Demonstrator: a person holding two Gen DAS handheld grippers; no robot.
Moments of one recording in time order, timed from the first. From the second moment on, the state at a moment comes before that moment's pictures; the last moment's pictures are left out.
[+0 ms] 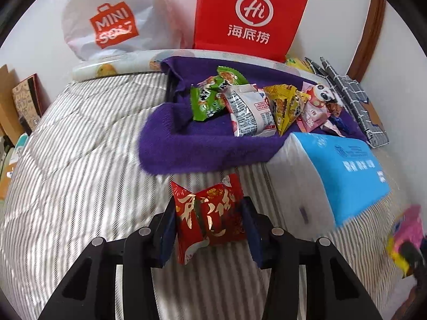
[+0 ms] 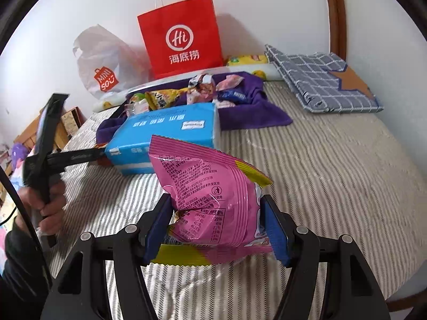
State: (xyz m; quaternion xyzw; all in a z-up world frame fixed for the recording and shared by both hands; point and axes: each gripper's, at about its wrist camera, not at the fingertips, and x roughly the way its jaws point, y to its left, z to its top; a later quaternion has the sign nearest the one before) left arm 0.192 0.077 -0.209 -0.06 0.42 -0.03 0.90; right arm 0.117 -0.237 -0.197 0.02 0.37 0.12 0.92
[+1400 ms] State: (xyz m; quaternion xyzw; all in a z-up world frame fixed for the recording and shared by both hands) left arm 0.157 0.098 -0.219 -0.09 0.40 0.00 0.91; right arm 0.185 -0.268 -0.217 0.06 0.35 0.08 0.93
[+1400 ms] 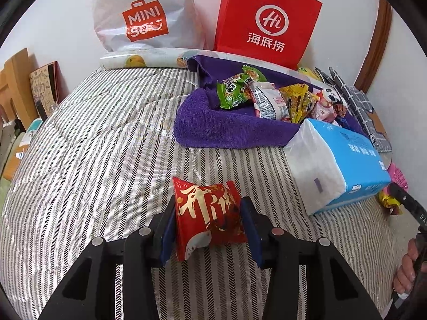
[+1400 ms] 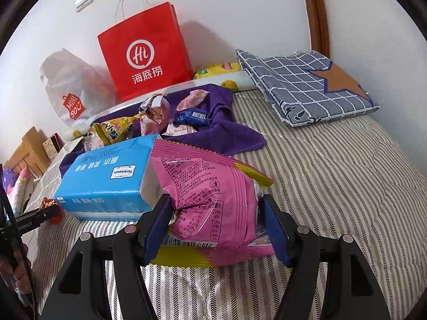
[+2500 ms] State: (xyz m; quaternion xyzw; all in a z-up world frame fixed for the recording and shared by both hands) left arm 0.108 0.071 -0.122 -0.12 0.35 -0.07 0.92; right arm 0.119 -0.250 -0.105 0.01 0.25 0.09 0.96
